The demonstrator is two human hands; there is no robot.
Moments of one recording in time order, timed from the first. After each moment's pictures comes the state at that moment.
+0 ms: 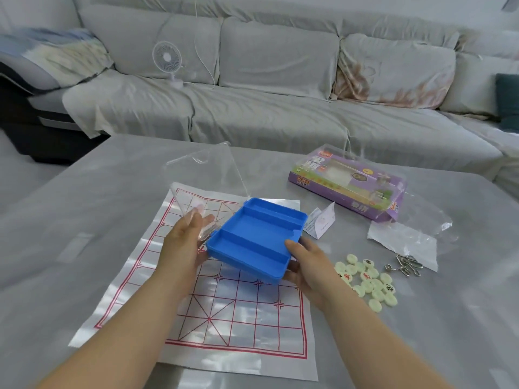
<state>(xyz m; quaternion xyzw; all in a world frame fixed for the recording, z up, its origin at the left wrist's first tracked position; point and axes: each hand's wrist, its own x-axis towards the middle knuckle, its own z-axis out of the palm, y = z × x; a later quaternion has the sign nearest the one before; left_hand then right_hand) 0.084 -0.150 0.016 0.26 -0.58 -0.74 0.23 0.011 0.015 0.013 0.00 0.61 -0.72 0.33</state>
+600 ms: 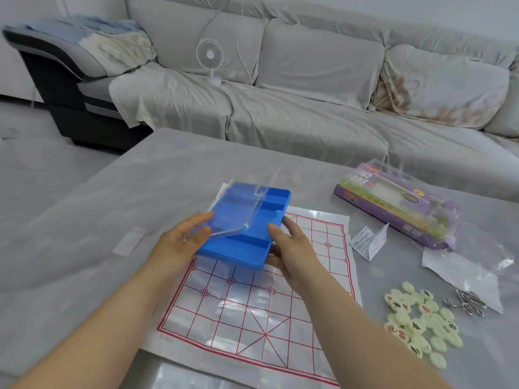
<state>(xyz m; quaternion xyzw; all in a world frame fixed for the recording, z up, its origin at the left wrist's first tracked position) 0.136 -0.248 0.004 0.22 -0.67 -0.68 0.20 0.029 -0.107 0.022 -0.08 0.64 -0.69 0.33</state>
